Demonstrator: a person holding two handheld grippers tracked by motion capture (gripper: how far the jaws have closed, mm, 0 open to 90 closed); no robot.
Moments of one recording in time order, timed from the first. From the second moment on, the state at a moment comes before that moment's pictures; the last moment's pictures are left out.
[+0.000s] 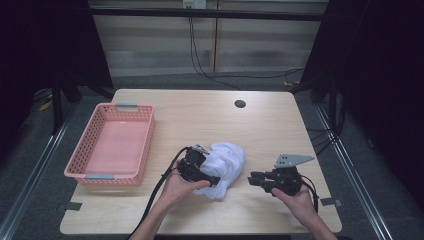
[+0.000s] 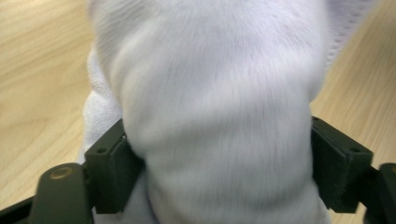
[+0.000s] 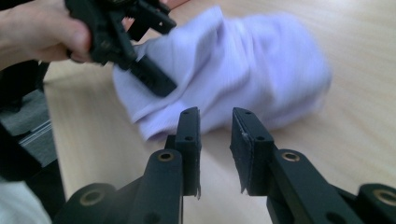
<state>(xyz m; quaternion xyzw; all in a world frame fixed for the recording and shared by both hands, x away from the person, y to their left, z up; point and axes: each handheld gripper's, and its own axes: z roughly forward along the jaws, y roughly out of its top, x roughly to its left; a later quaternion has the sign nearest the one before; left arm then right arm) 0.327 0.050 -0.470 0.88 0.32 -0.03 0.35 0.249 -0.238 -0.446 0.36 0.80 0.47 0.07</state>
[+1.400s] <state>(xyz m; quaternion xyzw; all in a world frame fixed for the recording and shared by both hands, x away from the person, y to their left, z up) 0.305 0.142 -0.429 0.78 0.34 -0.01 0.53 0.296 -0.254 -0.431 0.43 0.74 0.49 0.14</state>
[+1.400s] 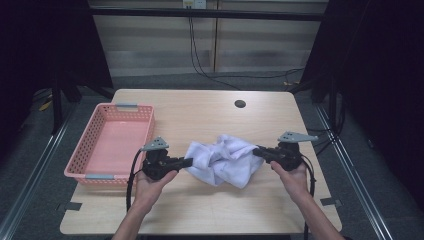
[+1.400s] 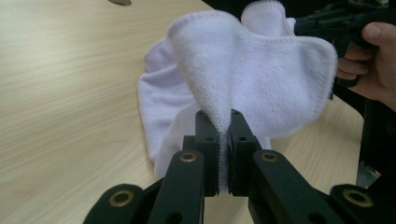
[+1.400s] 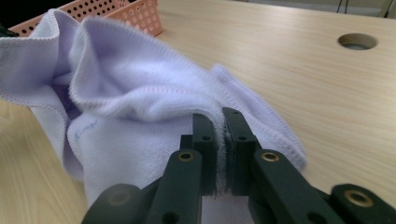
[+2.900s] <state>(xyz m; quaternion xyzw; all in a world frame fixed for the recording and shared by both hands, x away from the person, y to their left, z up) 0.317 0.098 -0.497 0.85 0.34 -0.01 0.41 0.309 -0.197 -0.485 0.40 0.82 0.40 0.09</state>
